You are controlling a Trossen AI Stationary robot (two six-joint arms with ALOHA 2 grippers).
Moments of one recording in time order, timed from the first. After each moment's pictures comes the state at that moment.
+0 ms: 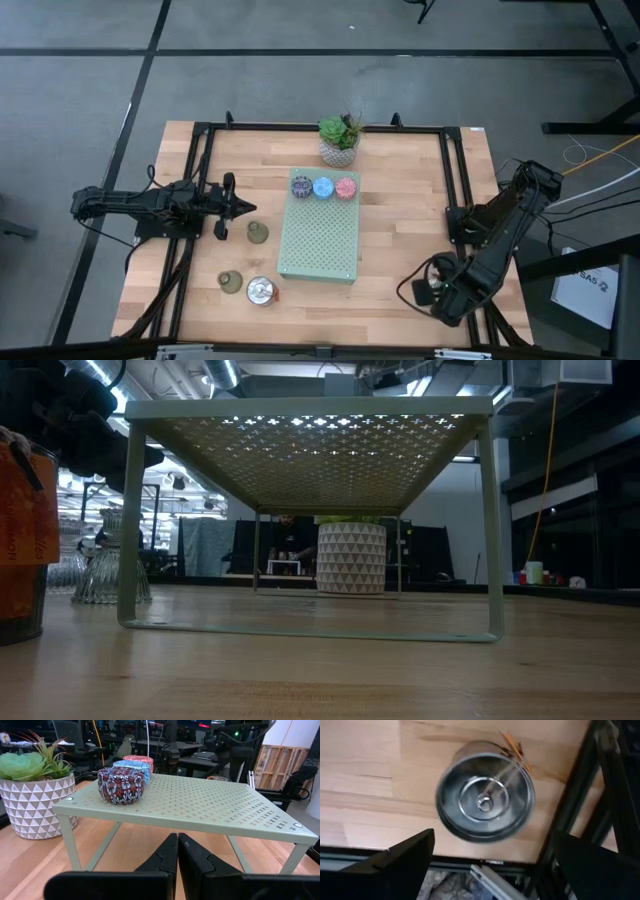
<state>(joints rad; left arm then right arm) 0.02 0.09 0.01 0.00 -0.01 -0.11 0.97 1.49 1.15 -1.15 -0.09 2.38</state>
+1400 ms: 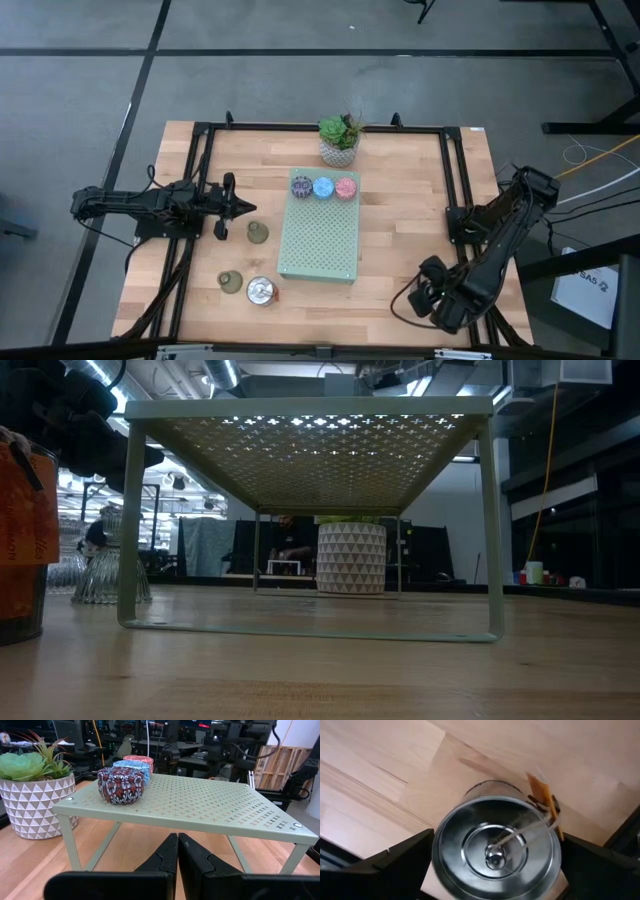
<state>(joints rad) 0.02 0.09 0.01 0.00 -0.01 -0.11 1.01 1.56 1.05 -1.04 0.10 2.04</state>
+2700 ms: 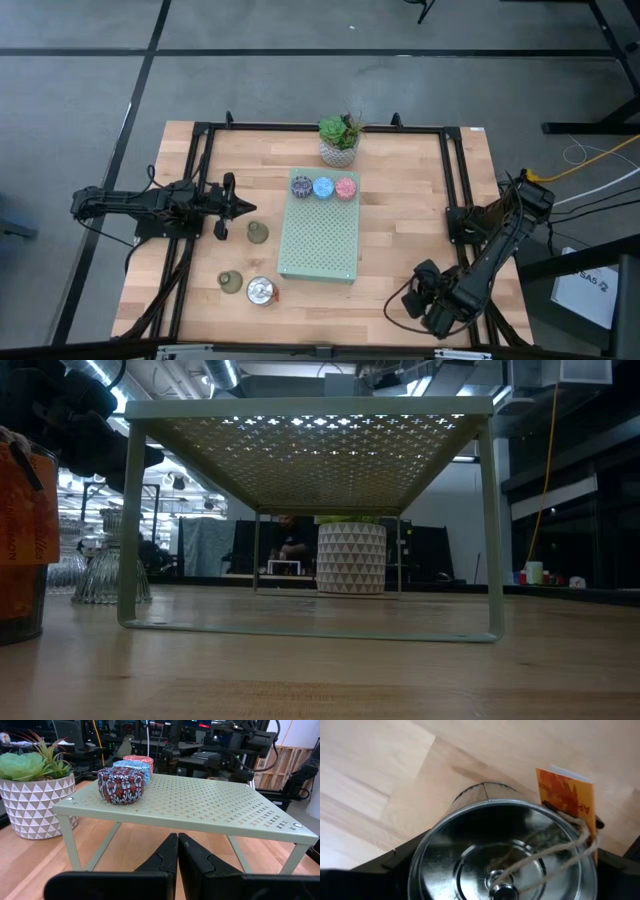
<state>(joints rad) 0.02 0.09 0.01 0.00 -0.01 -0.11 0.99 1.67 1.05 -1.01 0.13 2.07</state>
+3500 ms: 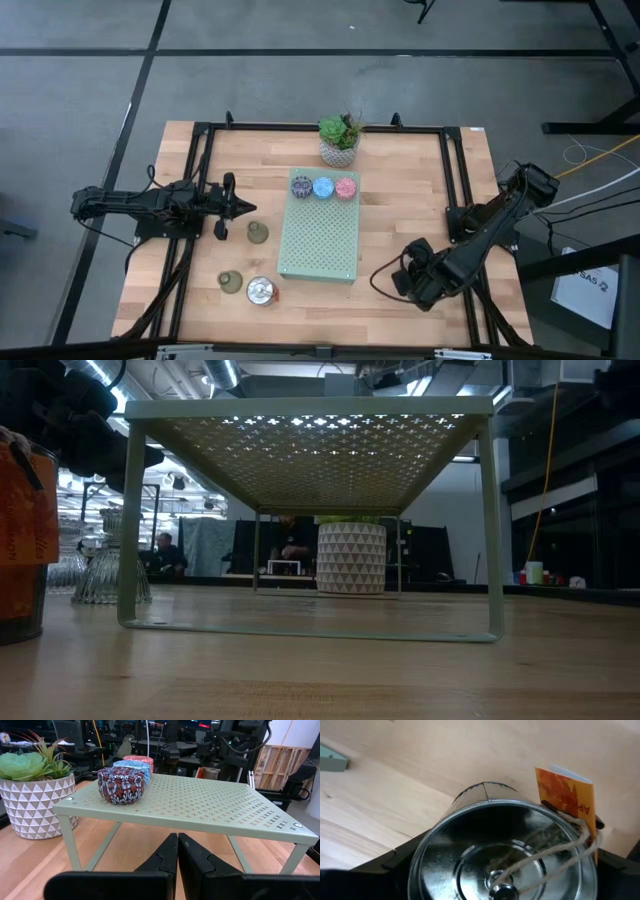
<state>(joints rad) 0.02 0.09 0.01 0.00 -0.01 -0.11 0.80 1.53 1.07 -1.10 0.16 1.92</state>
